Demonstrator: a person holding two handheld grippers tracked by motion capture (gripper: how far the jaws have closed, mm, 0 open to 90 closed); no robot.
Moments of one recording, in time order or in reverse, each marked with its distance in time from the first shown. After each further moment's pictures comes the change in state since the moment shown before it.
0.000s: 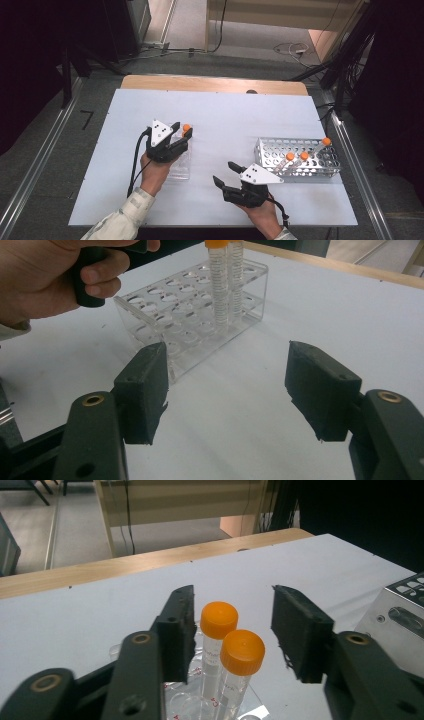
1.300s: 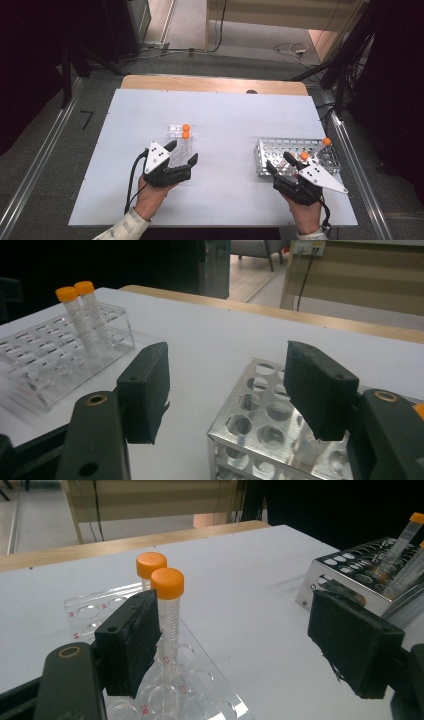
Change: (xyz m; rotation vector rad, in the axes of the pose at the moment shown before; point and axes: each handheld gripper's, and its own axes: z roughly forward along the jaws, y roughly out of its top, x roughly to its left) left arm -0.024 -0.026 -0.041 0.000 -0.104 -0.002; right arm -0.071 -0.011 -0.087 -0.157 -0.320 0.082
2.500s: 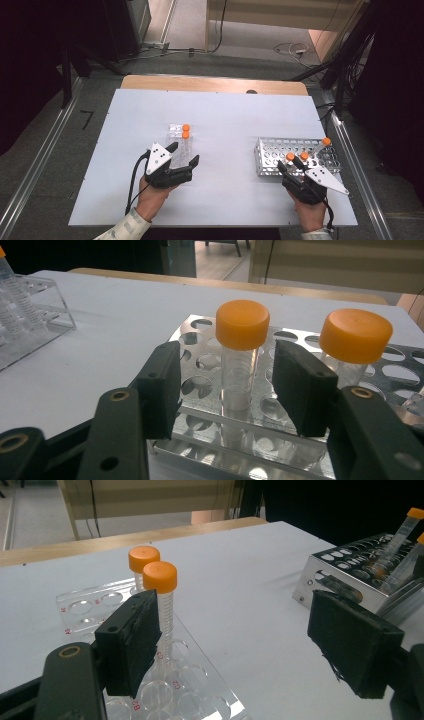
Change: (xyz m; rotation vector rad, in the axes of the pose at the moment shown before) left arm -0.003 -0.003 0.001 0.012 -0.006 0.003; right arm -0.029 -0.034 0.009 0.040 -0.119 0.042
